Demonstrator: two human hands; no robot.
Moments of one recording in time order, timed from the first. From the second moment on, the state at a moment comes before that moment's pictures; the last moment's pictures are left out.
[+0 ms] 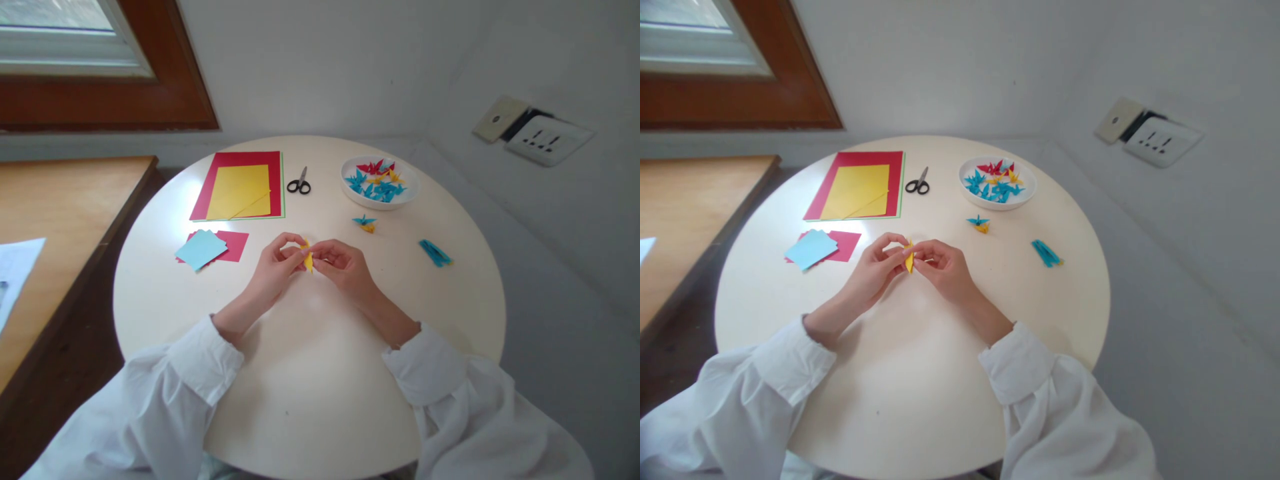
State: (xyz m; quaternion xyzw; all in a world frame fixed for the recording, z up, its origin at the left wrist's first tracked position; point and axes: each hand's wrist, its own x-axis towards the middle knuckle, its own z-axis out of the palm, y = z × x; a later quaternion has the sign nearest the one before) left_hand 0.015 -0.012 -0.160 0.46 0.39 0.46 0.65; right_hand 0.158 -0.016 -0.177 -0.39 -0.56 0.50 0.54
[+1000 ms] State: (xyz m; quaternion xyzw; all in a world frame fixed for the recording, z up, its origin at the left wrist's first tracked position) left_hand 0.012 -0.011 -0.163 0.54 0.40 0.47 0.58; right_hand 0.161 -0.016 -0.173 -0.43 -0.55 0.48 0.54
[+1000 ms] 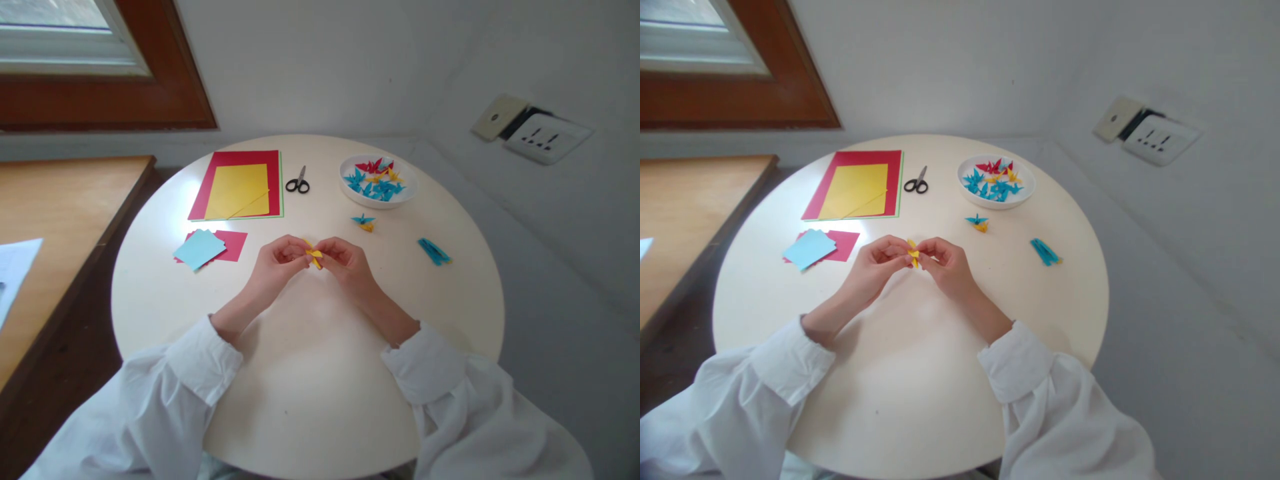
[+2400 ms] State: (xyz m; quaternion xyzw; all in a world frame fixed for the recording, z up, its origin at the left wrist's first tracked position) left_hand 0.017 -0.012 -0.163 0.57 0.47 0.47 0.48; right_hand 0.151 -0.018 -0.173 -0.48 -0.51 0.44 0.57
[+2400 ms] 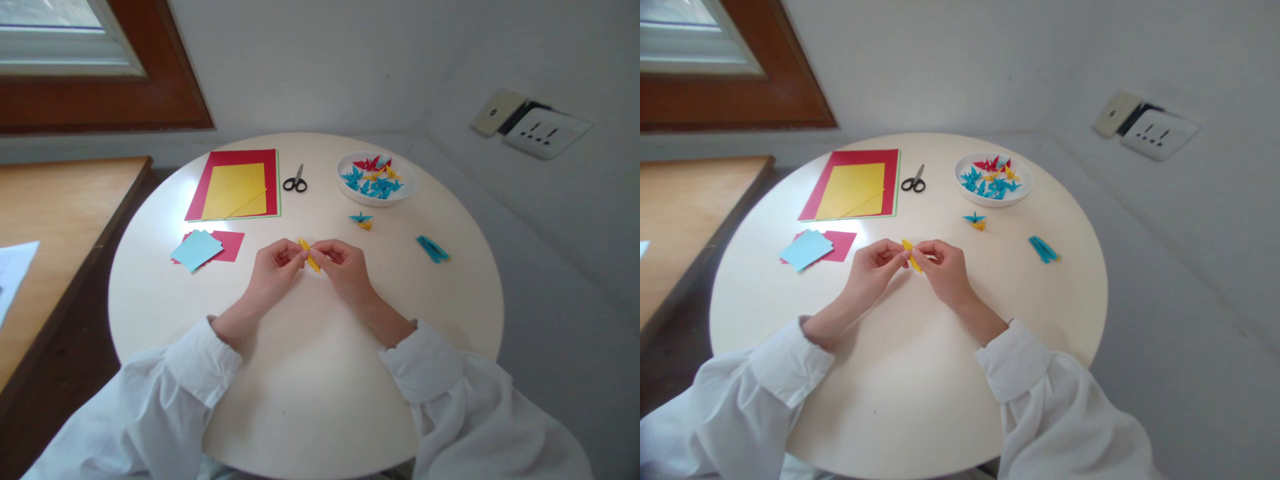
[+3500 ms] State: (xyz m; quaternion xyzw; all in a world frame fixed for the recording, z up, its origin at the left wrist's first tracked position) left_hand 0.015 -0.008 -0.167 0.57 0.44 0.47 0.51; right_hand 0.149 -0.021 -0.176 -0.47 -0.56 0.40 0.55
